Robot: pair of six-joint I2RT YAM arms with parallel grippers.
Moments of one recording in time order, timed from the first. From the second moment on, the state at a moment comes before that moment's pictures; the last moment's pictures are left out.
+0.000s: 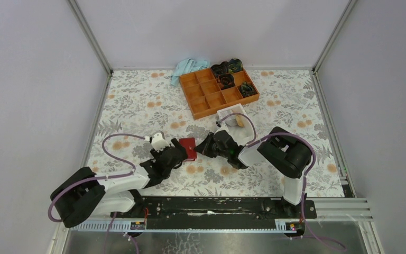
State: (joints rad) left arm -0.85 1.17 0.29 0.09 -0.64 -1.07; right arm 0.88 1.90 0.69 0.70 -0.02 1.10
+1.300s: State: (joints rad) left arm -0.79 1.20 0.01 0.84 -0.36 -1.05; right arm 0.86 1.86 0.64 0.69 -0.10 1.11
